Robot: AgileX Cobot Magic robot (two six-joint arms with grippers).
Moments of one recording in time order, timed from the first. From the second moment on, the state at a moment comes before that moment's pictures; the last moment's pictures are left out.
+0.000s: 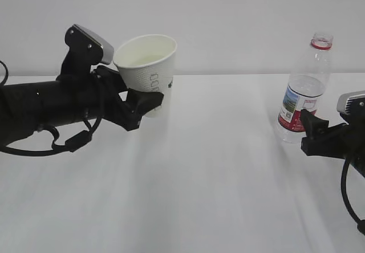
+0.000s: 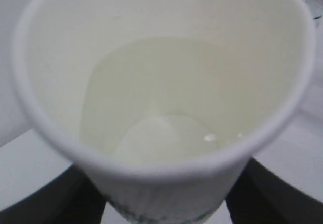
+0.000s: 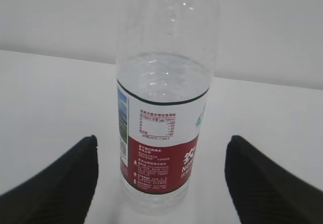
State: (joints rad) left arm -0.44 1.75 -0.78 0.59 -0.64 -0.34; right arm 0.21 1.78 -0.31 0.15 -1.14 -0.13
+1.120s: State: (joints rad) left arm -0.28 1.90 -0.78 -0.02 -0.69 0.02; right arm 0.21 1.78 -0.31 0.15 -1.14 -0.13
